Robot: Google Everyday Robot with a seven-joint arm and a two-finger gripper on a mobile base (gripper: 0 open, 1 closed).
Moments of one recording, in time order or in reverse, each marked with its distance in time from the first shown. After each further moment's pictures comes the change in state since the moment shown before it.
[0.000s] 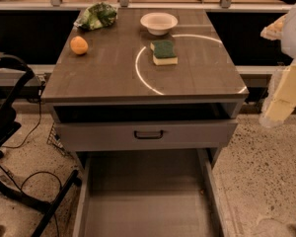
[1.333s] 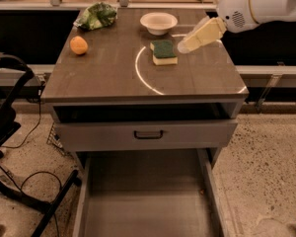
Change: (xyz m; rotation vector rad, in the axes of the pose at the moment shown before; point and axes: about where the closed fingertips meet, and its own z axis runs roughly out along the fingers) arm -0.129 -0.172 0.071 0.169 -0.706 0.210
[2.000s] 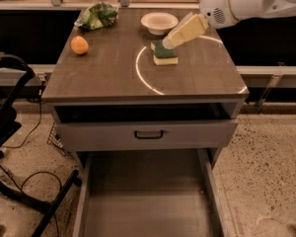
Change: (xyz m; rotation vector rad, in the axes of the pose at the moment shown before) arm -0.021 0.001 0.038 -0.014 -0.026 -0.012
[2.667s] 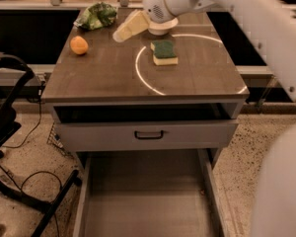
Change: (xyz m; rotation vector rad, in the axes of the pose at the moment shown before) arm -0.054 0.006 0.128 -0.092 -0.065 -0.008
